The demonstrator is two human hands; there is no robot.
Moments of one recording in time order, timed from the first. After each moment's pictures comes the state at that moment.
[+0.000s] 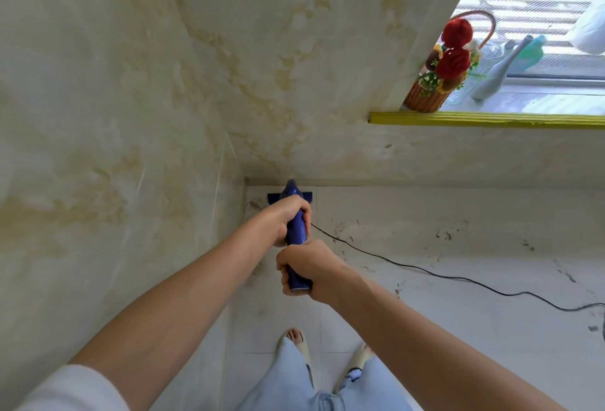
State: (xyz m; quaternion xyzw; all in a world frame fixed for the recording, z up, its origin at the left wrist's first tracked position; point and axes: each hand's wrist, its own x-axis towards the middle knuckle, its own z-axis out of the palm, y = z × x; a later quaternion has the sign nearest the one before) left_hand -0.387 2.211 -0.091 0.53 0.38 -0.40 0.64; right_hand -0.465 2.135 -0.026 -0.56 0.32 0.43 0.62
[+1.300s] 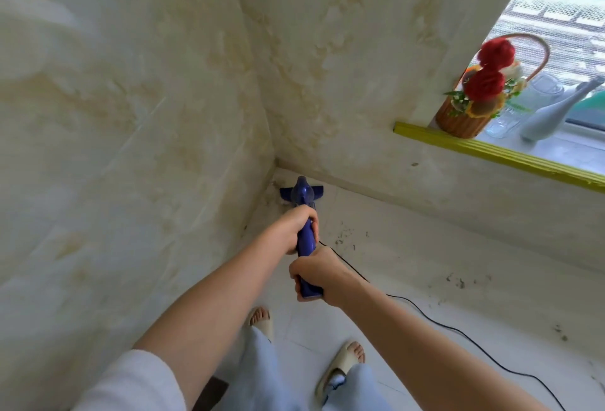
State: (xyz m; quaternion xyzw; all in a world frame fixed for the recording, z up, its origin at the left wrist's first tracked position) left_hand -0.455 2.060 -0.095 0.47 0.48 -0.25 0.70; right_hand -0.497 1.967 -0.041 -0.67 0.16 0.54 0.49
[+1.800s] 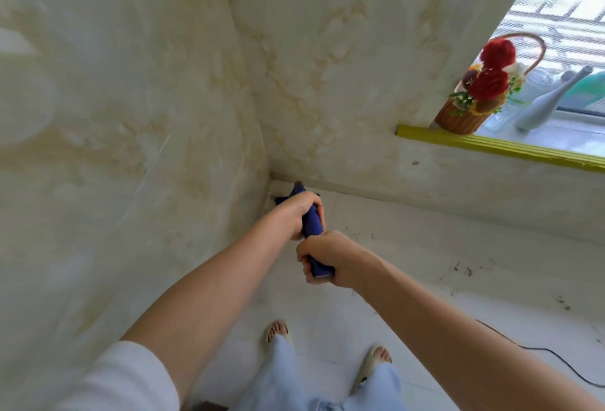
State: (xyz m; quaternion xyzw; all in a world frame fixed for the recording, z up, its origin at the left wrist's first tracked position) left_hand -0.406 2.157 -0.086 0.52 0.43 -0.30 0.68; right_hand -0.461 2.064 -0.016 -0.64 0.21 0.50 0.54
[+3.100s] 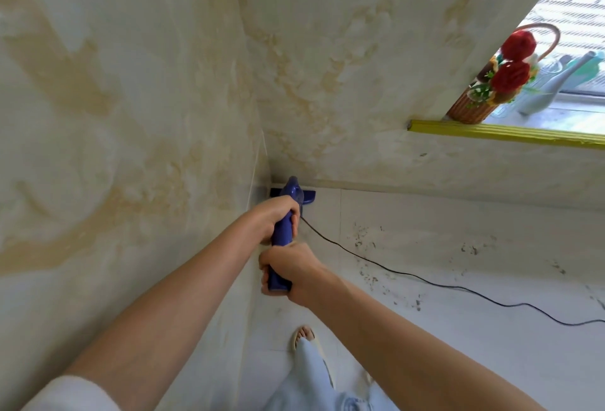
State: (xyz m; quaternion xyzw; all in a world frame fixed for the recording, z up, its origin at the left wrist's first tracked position) left_hand -0.393 2.320 -0.081 0.53 0.40 -0.38 0.64; right_hand -0.469 2.246 -0.033 -0.57 0.30 0.45 0.62
